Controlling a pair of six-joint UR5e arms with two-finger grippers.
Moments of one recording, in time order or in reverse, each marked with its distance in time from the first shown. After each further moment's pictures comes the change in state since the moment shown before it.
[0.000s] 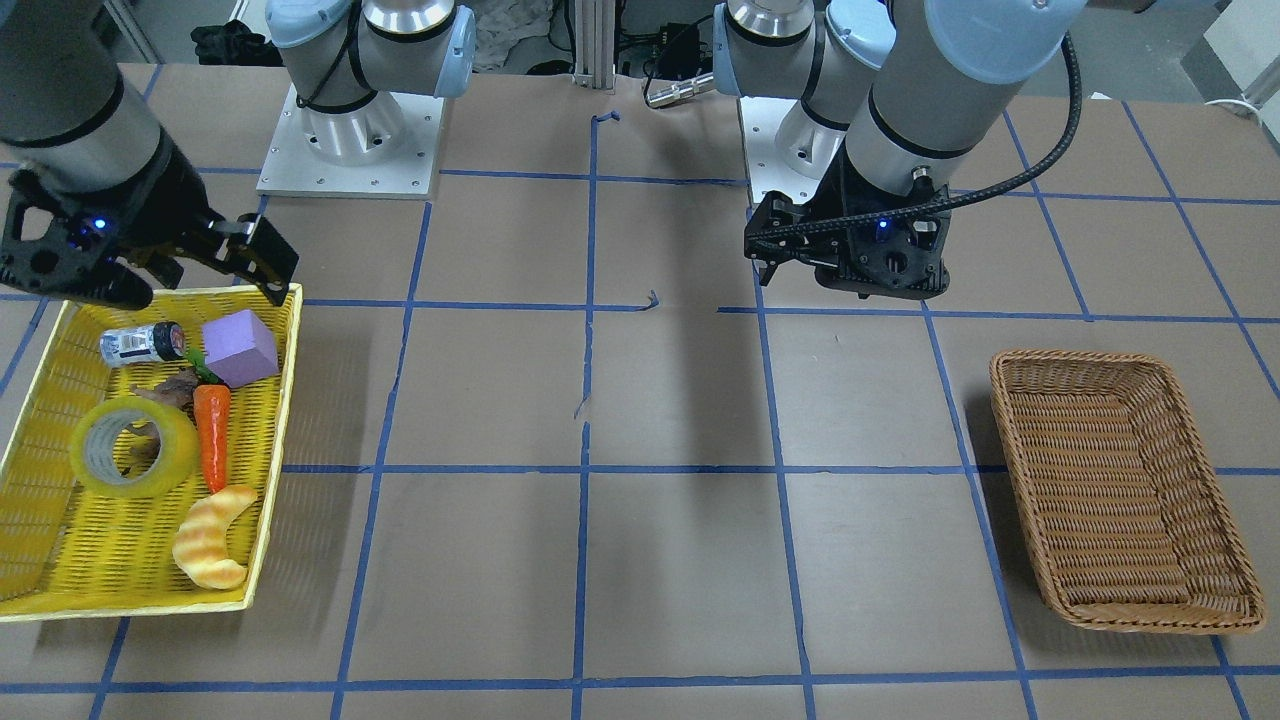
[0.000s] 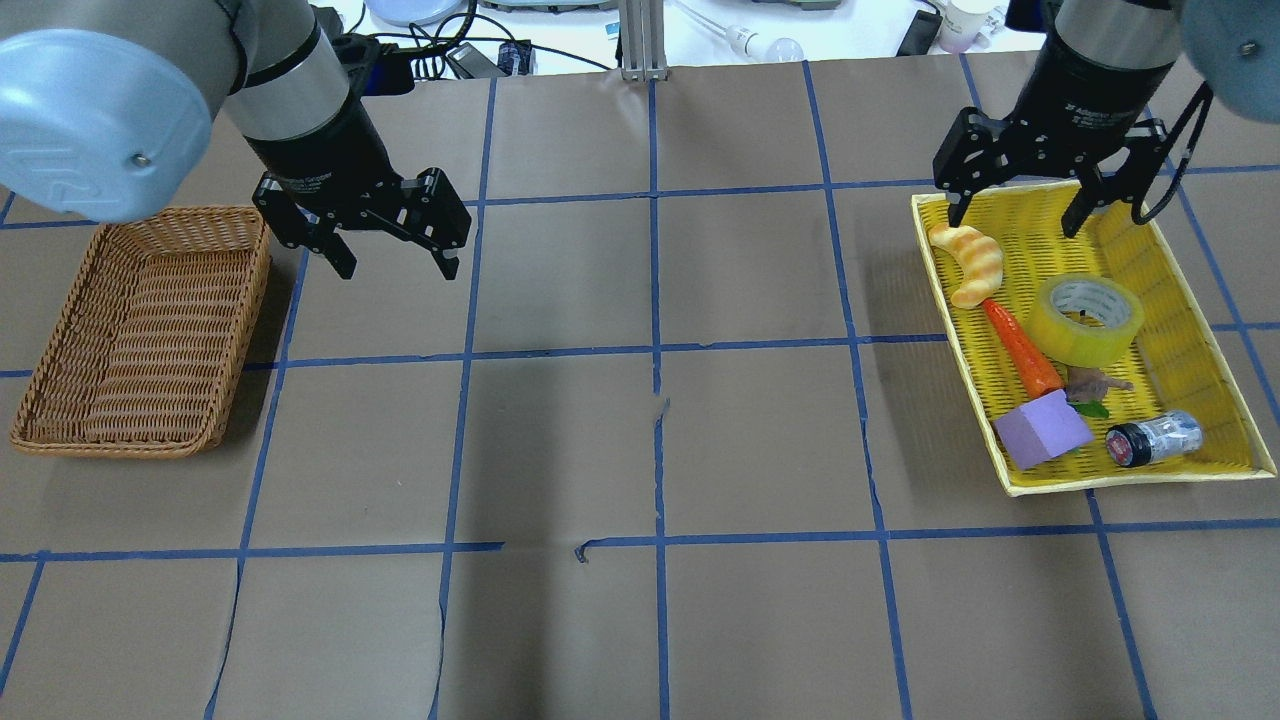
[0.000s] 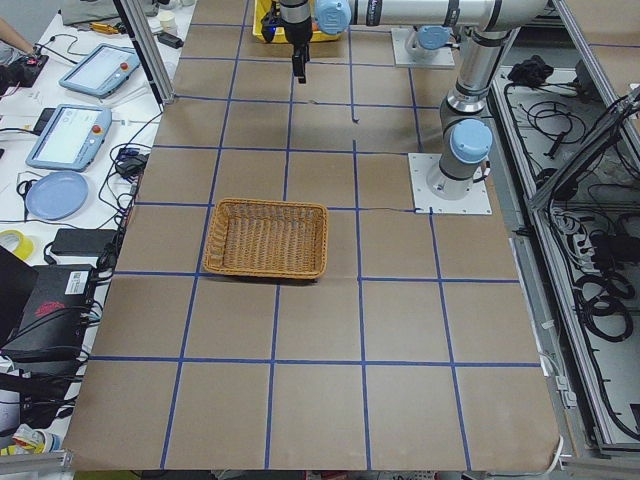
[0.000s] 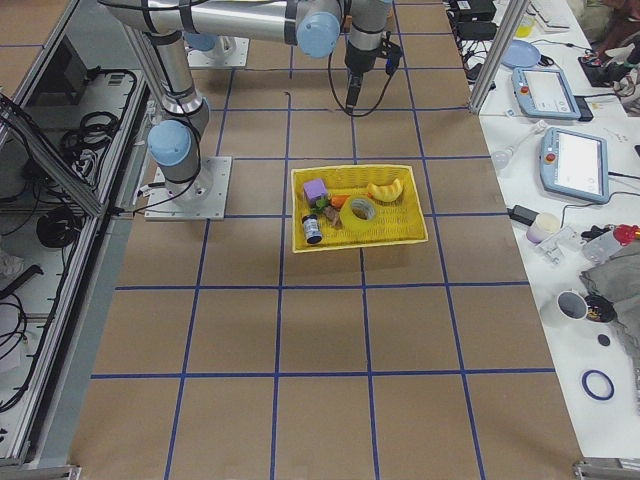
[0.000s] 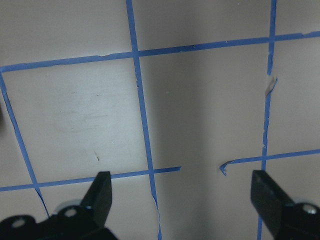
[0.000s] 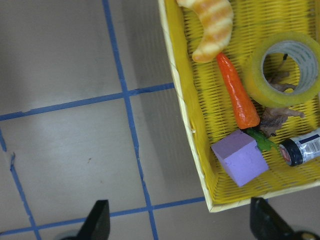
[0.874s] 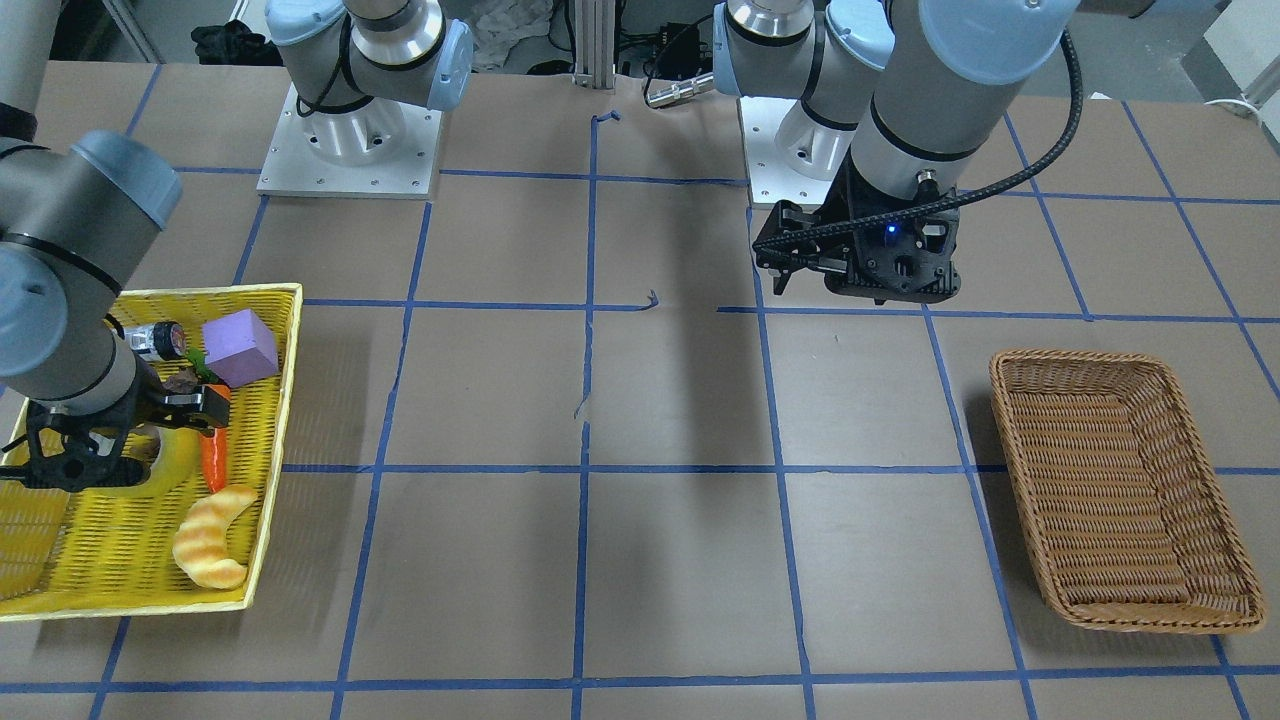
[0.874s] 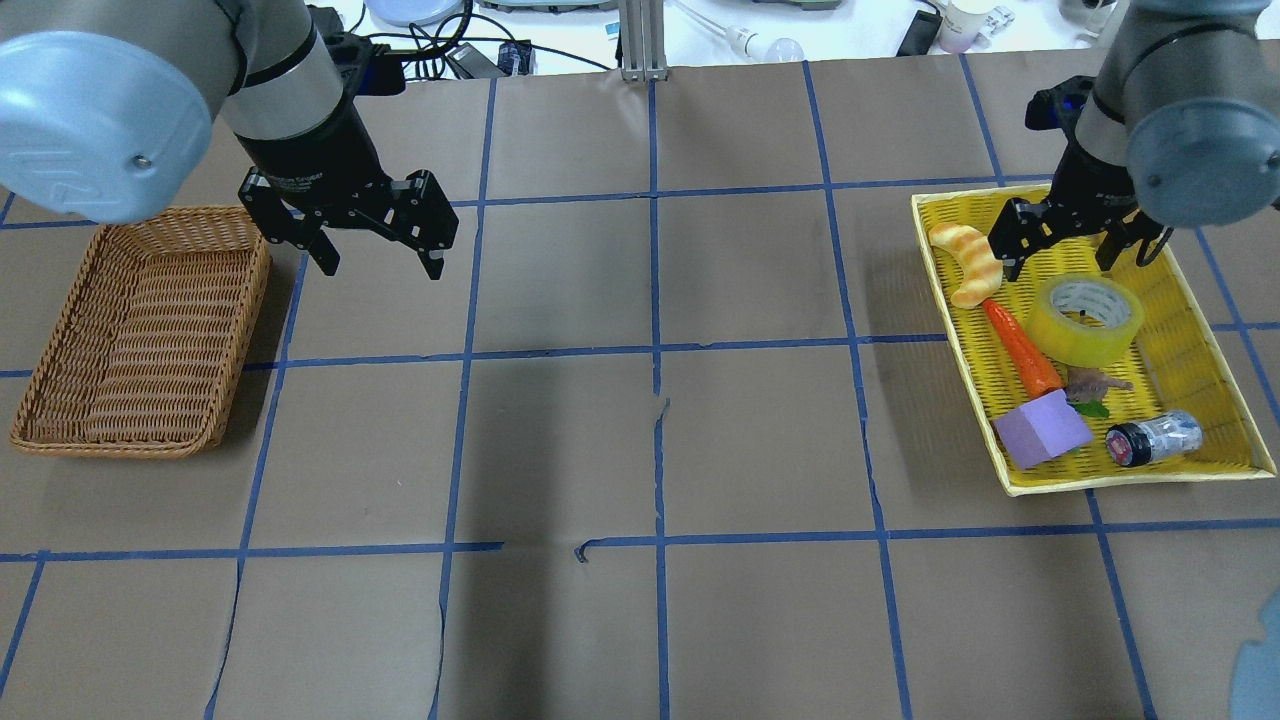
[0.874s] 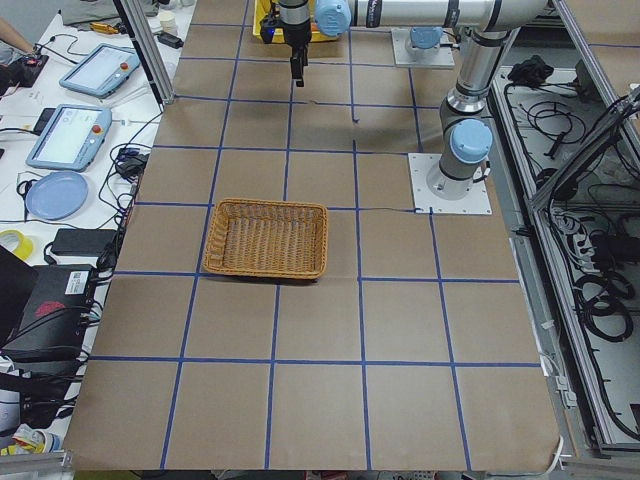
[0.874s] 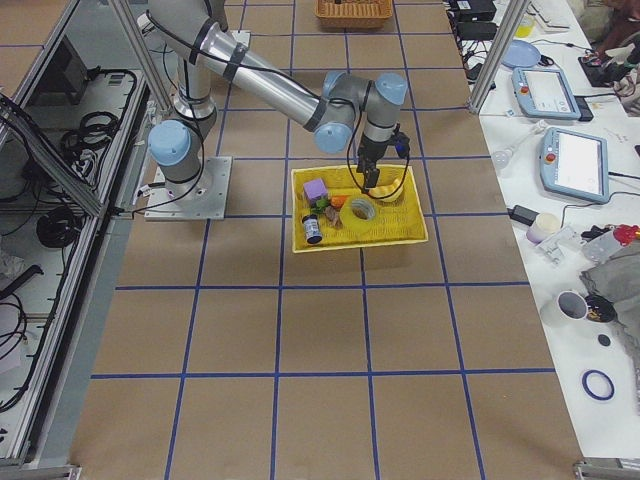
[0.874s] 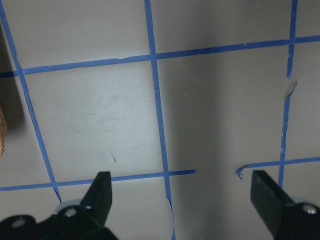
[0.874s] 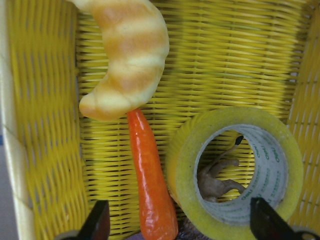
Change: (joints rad) left arm 0.000 -0.001 -0.015 0.038 0.041 -0.001; right arm -0.101 0.234 0.223 -0.484 -0.207 -0.378
